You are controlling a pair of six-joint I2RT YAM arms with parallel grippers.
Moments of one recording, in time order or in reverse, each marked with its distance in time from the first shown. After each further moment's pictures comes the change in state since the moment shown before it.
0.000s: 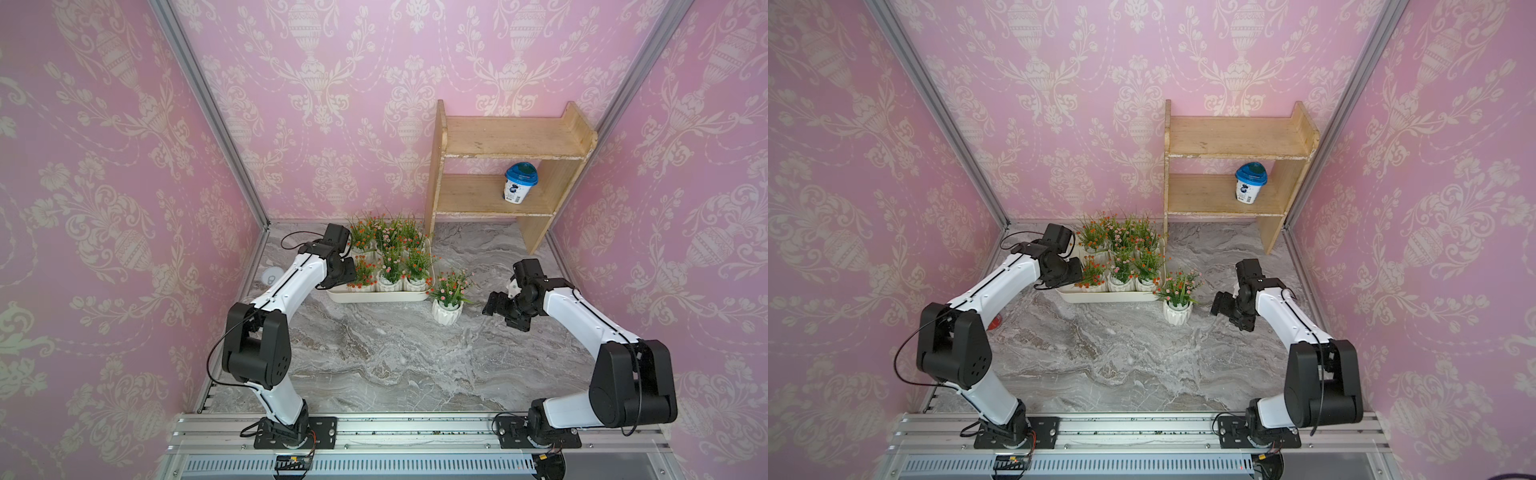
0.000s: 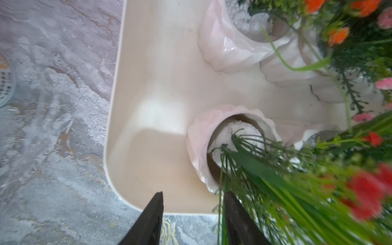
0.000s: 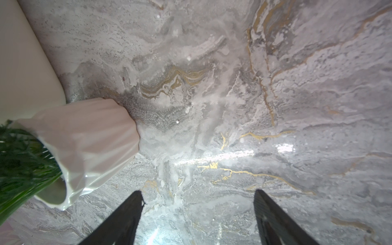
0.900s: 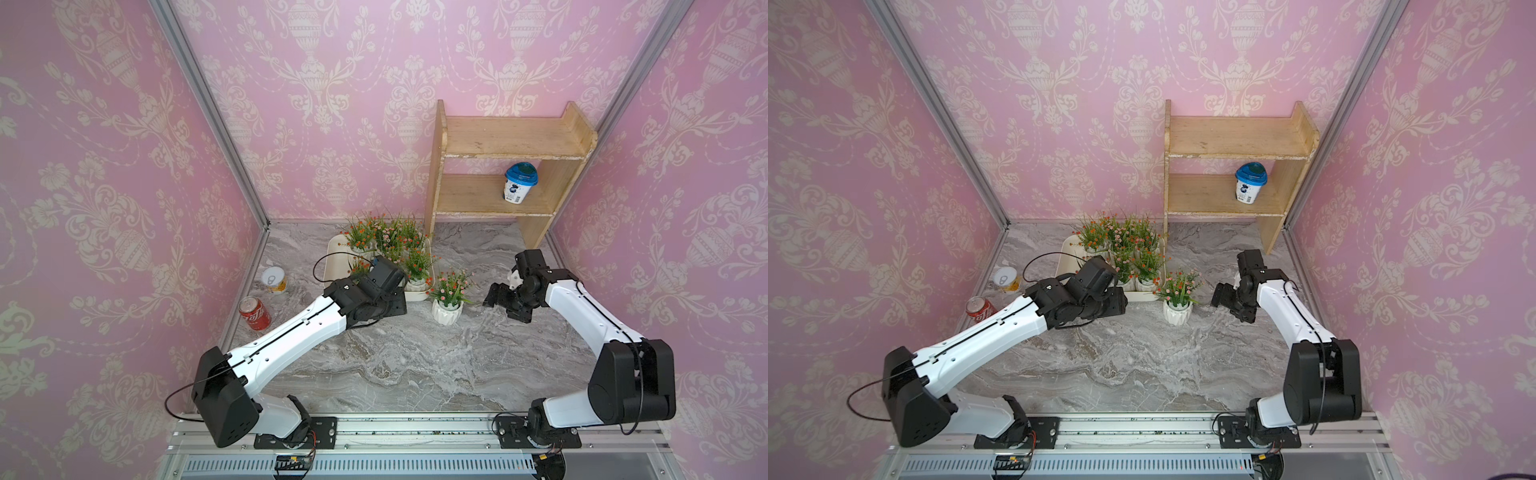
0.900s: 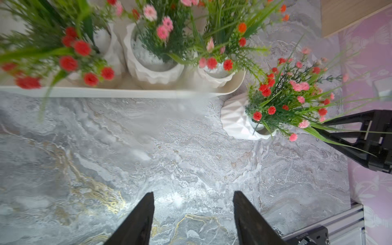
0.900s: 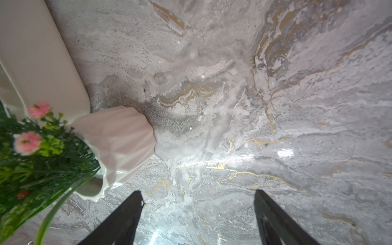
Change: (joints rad) left arm -0.562 -0.229 -0.145 0.069 -0.075 -0.409; right arm -0.011 0.043 0.127 -0.066 0.000 -0.017
